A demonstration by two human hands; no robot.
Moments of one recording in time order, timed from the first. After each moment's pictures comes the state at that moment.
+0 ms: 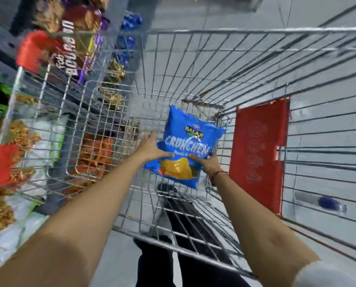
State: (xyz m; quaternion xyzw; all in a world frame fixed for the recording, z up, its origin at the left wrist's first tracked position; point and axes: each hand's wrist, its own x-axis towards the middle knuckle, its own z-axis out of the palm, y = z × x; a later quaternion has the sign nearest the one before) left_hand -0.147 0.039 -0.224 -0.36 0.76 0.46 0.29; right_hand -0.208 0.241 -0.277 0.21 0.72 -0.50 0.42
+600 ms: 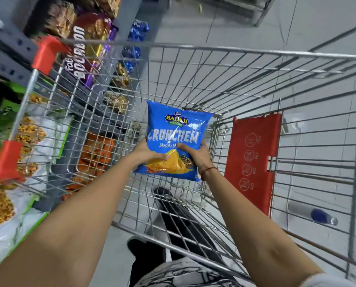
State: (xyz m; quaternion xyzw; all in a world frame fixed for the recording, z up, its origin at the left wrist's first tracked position) left_hand -0.139 0.035 -0.205 -0.40 0.65 0.60 0.23; right_hand -0.223 0.206 -0.225 0.14 0.68 -0.59 0.41
